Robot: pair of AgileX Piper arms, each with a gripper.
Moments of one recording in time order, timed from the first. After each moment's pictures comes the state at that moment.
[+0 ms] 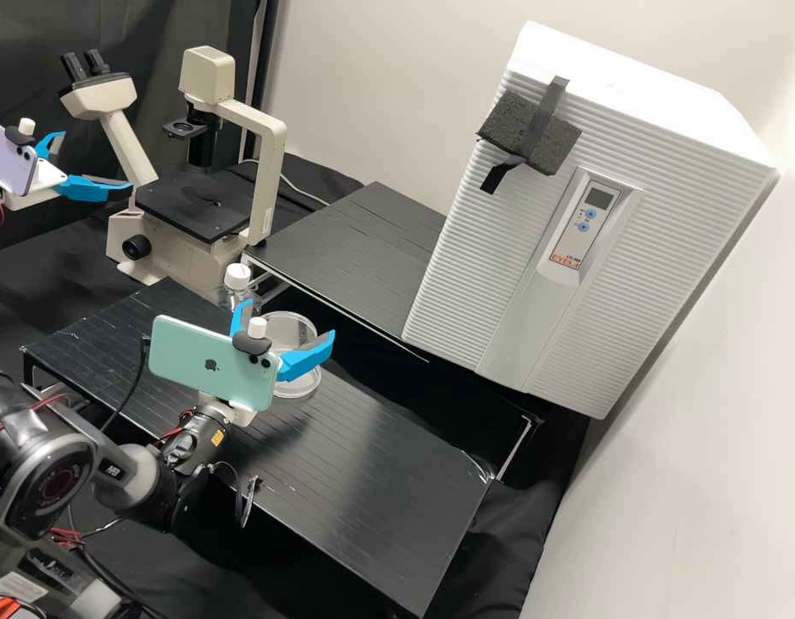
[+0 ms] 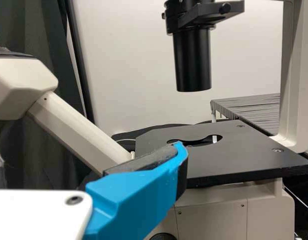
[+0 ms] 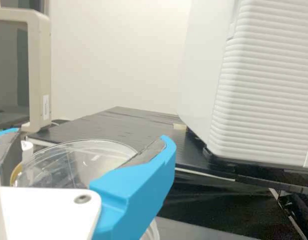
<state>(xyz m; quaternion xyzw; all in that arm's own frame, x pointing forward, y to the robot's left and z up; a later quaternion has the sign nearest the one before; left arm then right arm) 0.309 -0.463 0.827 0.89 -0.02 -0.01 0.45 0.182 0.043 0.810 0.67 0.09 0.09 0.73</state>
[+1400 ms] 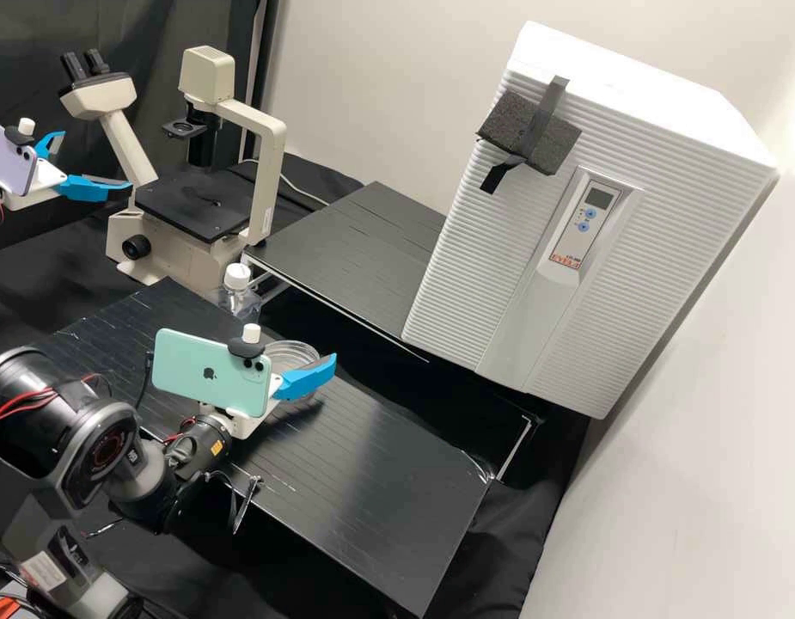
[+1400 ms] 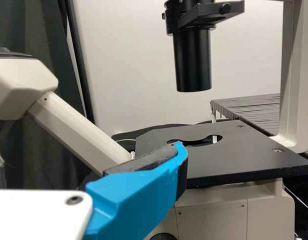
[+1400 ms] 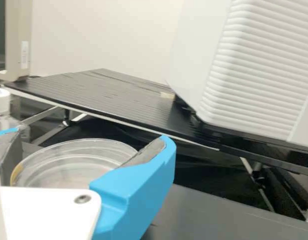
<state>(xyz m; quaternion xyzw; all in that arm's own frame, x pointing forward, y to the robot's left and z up) 0.309 -0.463 0.827 0.89 -0.02 -0.01 0.45 0.187 0.027 0.795 0.63 0.06 0.03 0.77</state>
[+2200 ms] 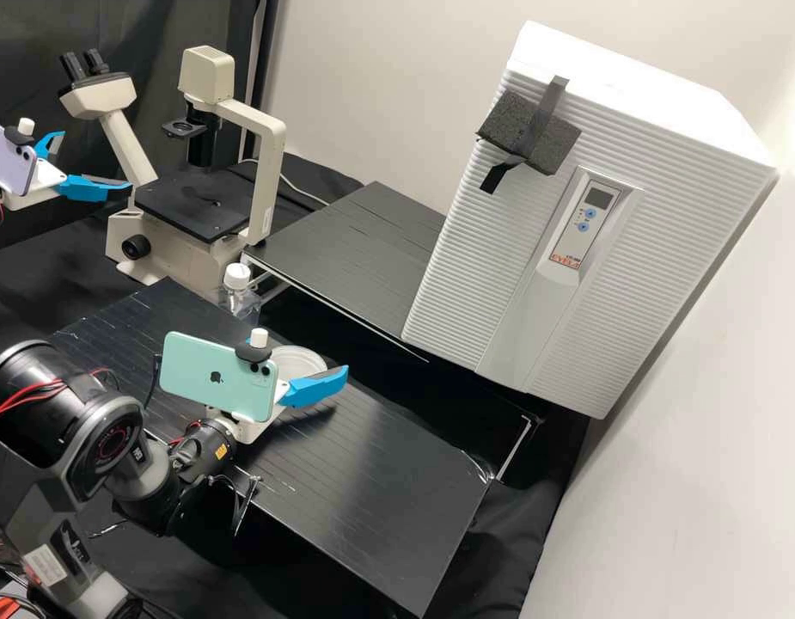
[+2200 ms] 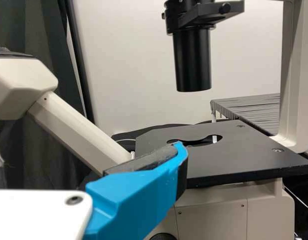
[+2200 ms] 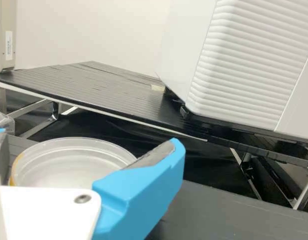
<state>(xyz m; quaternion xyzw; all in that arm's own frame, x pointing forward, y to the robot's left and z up) 0.309 -0.463 0.827 0.89 -0.02 -0.01 0.45 0.189 0.022 0.797 0.63 0.04 0.03 0.77</state>
